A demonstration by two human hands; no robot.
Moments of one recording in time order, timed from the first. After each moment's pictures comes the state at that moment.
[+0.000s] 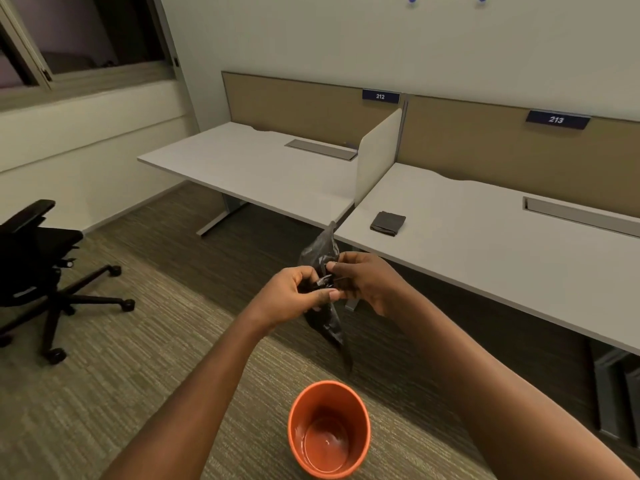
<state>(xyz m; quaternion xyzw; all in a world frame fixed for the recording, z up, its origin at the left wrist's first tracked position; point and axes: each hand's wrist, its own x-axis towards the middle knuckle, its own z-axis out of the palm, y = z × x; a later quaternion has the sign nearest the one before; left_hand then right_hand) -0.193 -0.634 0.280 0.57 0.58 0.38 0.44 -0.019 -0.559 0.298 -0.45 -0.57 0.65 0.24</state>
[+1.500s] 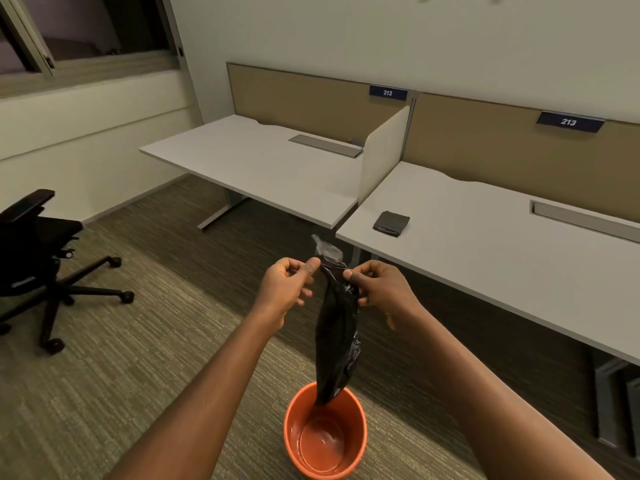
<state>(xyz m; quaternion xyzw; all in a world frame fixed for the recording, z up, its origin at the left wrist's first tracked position) -0.189 -0.601 0.258 0.36 0.66 0.50 0.42 -0.005 -0.546 0.269 -0.50 -0.58 0.57 0.30</state>
